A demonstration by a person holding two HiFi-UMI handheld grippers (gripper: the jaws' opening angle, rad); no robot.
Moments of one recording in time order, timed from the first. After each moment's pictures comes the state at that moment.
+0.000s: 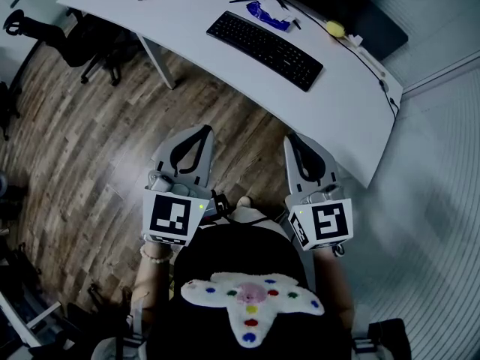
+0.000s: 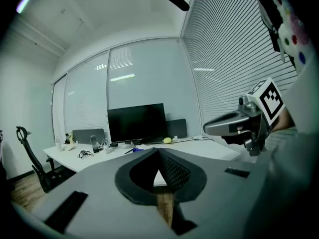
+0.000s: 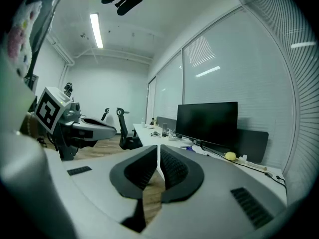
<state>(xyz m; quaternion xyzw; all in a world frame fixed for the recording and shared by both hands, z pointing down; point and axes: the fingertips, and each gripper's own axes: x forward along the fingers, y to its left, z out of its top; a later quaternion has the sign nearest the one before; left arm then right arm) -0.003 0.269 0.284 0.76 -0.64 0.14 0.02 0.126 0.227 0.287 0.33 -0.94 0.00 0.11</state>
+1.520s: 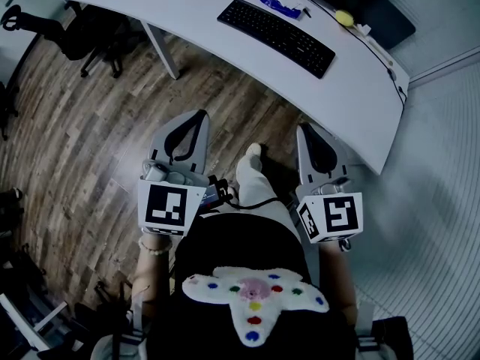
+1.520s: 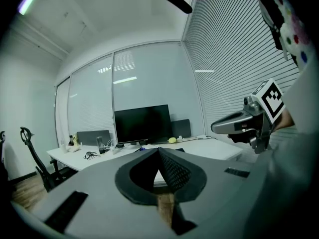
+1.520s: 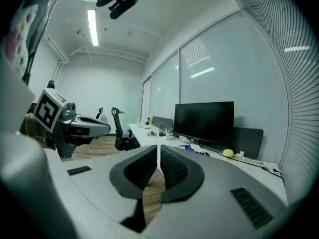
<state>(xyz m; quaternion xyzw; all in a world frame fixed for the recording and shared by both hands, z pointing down) -0.059 0.294 0.285 0.75 -0.65 0.13 0.00 0.099 0.249 0.293 0.36 -0.93 0.01 0.11</state>
